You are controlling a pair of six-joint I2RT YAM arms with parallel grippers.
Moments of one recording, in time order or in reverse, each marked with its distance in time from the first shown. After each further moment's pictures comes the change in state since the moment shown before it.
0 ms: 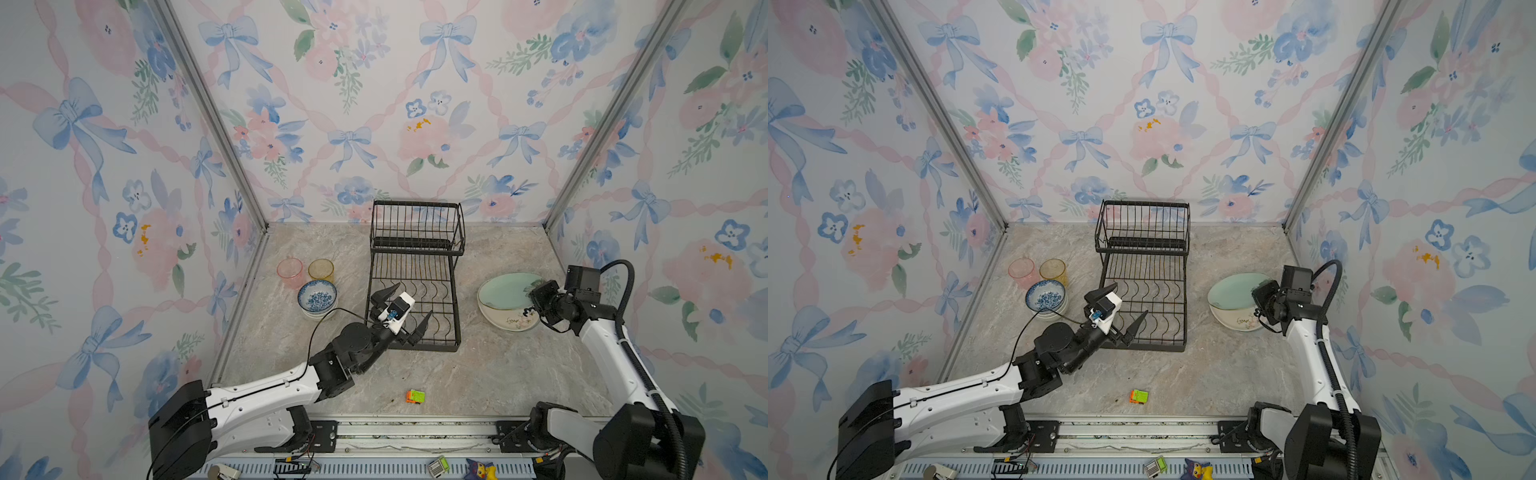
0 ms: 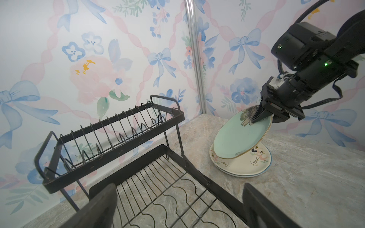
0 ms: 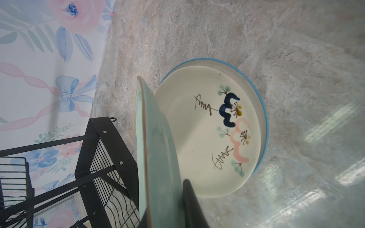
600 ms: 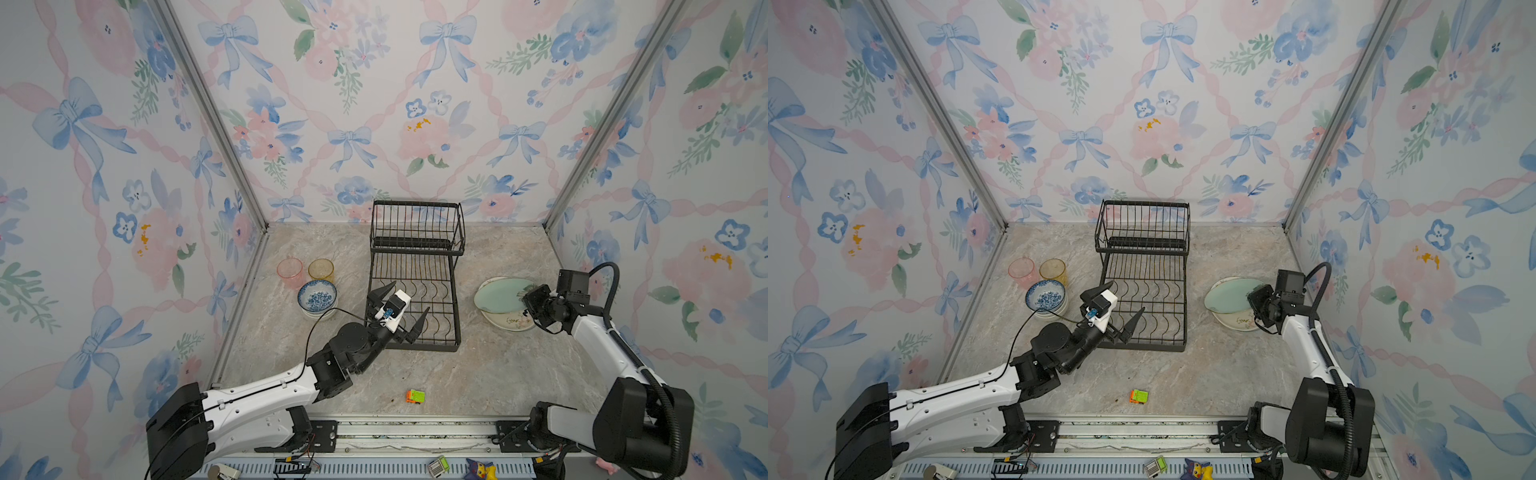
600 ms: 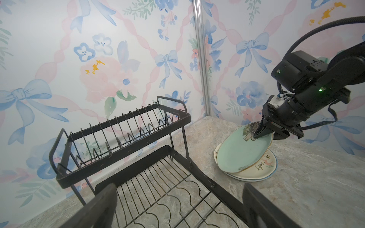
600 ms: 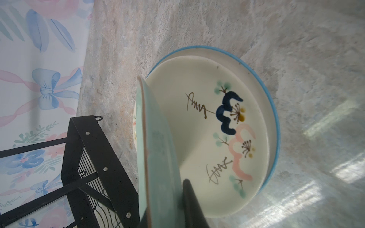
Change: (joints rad) left arm 0.005 -0.015 -0.002 0.000 -0.025 -0.007; right arm -0.001 0.087 -0.082 0.133 -0.027 -0.016
